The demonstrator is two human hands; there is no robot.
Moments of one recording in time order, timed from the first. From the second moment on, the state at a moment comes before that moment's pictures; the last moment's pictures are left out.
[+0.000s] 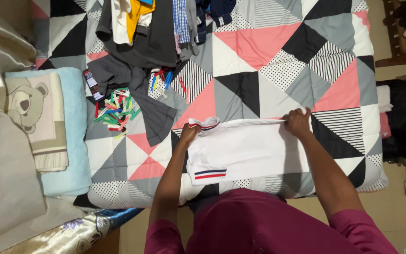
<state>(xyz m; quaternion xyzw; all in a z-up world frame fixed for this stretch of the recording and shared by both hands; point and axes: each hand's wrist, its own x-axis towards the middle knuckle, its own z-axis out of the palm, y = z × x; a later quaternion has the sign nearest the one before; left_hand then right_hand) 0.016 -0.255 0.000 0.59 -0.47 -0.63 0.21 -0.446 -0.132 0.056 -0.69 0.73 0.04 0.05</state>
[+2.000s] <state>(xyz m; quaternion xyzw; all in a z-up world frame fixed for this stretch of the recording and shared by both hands) 0.051 -0.123 0.016 0.59 -0.64 -0.50 0.05 -0.434 0.019 0.079 -0.62 0.78 -0.07 0.00</state>
